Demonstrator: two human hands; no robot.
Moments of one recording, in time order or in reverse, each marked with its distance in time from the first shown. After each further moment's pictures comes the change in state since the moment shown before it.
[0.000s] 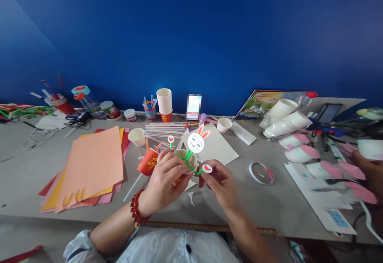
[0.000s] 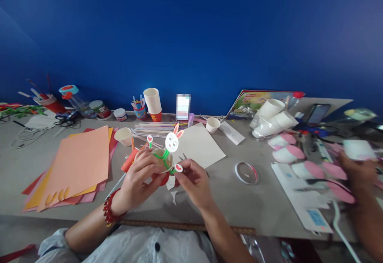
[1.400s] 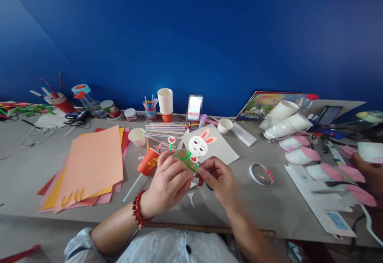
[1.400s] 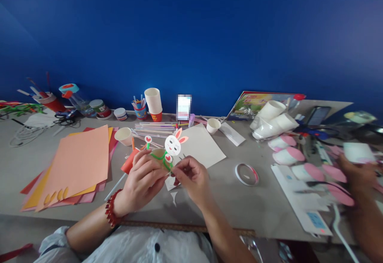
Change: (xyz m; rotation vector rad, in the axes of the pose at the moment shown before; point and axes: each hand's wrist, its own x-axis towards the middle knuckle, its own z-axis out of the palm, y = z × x) left_hand -0.004 0.003 0.000 0.148 -0.012 0.074; right_hand 0.011 -0.017 0.010 -0.110 0.074 0.086
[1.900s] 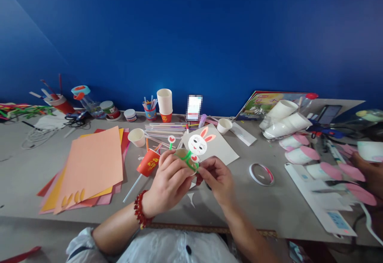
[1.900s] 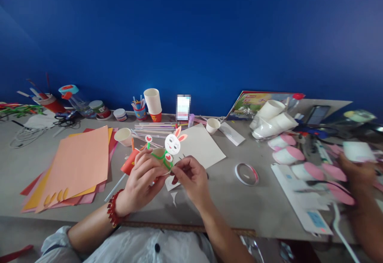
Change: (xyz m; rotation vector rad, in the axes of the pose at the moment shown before) left_hand 0.001 0.000 0.004 -0.041 0.029 -0.024; right_hand -0.001 0.009 0.002 0.036 0.030 -0.017
